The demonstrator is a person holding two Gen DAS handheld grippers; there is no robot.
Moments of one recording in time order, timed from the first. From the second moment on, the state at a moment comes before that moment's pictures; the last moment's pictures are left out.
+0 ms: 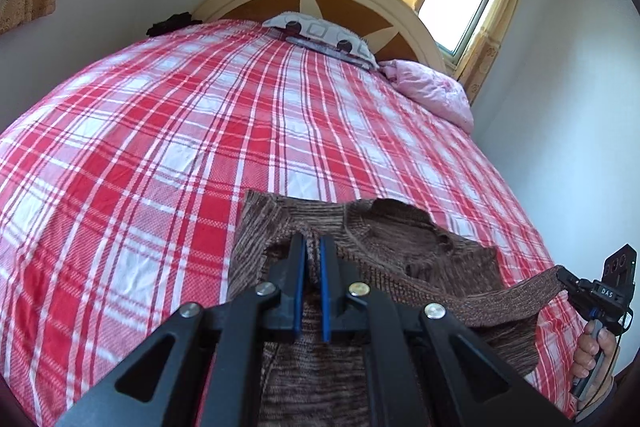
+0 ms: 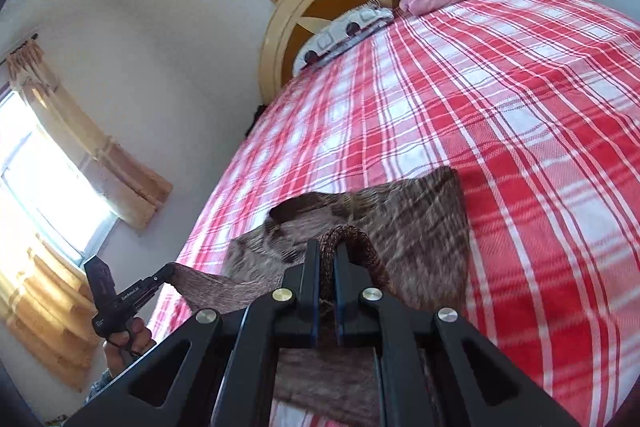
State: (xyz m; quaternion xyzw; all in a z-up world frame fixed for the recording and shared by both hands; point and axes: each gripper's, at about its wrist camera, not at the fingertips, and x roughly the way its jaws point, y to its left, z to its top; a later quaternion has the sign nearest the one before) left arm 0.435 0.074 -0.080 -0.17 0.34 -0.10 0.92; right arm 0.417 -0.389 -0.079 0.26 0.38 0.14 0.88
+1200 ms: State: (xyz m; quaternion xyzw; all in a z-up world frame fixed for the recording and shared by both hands) left arm 0.482 0.031 -0.121 0.02 0.39 -0.02 0.92; right arm 0.509 -0.340 -0.143 0.09 0.47 0.13 0.87
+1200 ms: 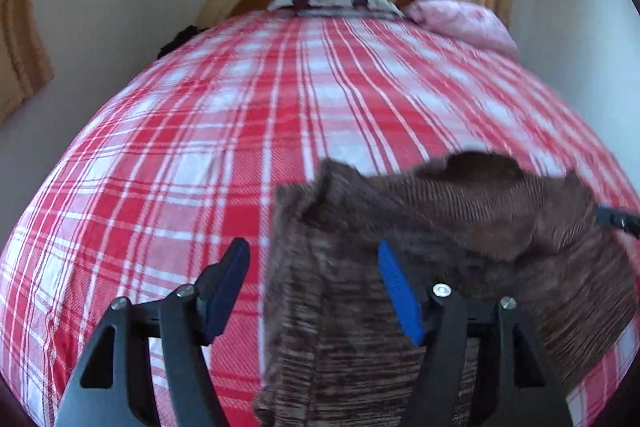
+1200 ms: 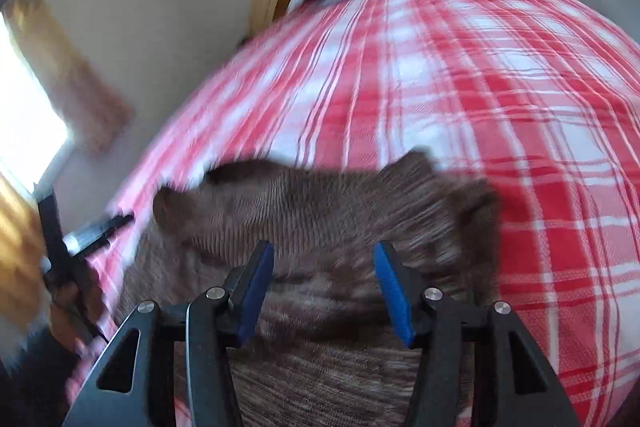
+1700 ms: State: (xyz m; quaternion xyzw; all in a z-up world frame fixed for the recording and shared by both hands) left arm 0.527 0.038 -0.149 0.00 0.42 0.05 0.91; right arm 0.554 -0.369 -0.169 0.05 0.49 0.04 0.87
